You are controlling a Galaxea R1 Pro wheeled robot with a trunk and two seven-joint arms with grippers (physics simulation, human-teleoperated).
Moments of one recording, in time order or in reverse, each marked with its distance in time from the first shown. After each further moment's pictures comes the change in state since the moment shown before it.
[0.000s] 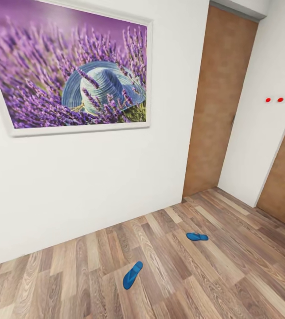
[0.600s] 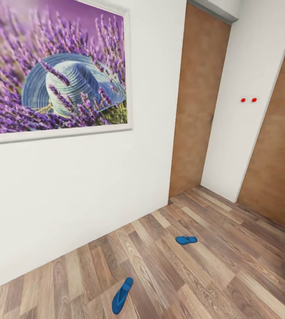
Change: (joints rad) left arm 0.000 0.005 0.001 0.000 0.001 -0.008 0.000; right arm 0.000 0.003 0.002 0.000 -0.001 -0.001 0.002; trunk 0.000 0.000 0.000
